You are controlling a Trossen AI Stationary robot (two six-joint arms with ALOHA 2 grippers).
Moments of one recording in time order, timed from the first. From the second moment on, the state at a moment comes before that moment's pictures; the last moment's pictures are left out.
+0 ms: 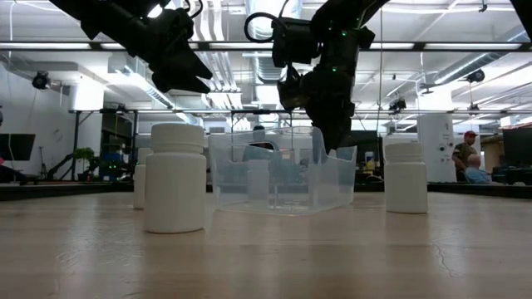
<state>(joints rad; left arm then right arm) 0.30 1.03 0.75 -0.19 0.07 -0.10 -0.12 1.90 1.37 -0.84 -0.10 0.22</state>
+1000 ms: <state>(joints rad) 0.30 1.03 0.75 -0.19 0.07 -0.10 -0.12 1.90 1.37 -0.85 -0.11 0.21</state>
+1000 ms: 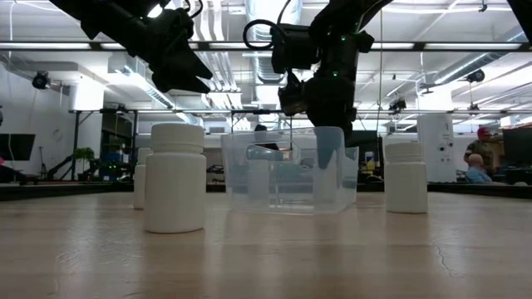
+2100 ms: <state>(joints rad) 0.30 1.03 0.75 -0.19 0.07 -0.10 -0.12 1.90 1.37 -0.86 -0.14 0.22</state>
